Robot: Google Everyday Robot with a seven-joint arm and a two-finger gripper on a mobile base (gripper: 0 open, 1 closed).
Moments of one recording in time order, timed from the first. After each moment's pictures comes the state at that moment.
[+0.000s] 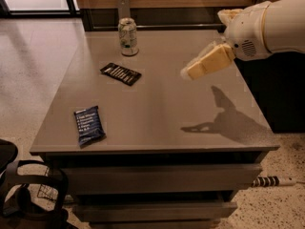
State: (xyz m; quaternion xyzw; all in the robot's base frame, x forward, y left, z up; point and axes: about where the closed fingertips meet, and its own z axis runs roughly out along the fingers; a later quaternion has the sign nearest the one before) arm 0.563 -0.118 0.988 -0.47 0.73 0.11 0.49
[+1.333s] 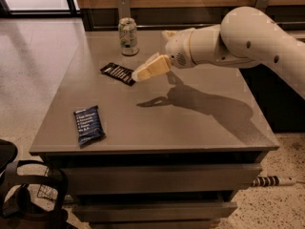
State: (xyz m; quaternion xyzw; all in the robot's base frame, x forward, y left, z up) arm 0.650 0.000 0.913 -0.47 0.69 0.23 0.50
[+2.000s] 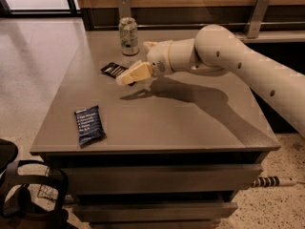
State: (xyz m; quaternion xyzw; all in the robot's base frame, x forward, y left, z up) arm 0.680 0.054 0.870 -0.47 0.67 0.29 0.50
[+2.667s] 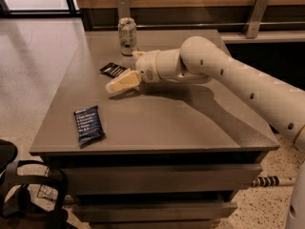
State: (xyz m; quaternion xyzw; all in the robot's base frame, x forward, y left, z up) arm 0.684 0.092 0.839 -0.47 0.67 0.33 0.48
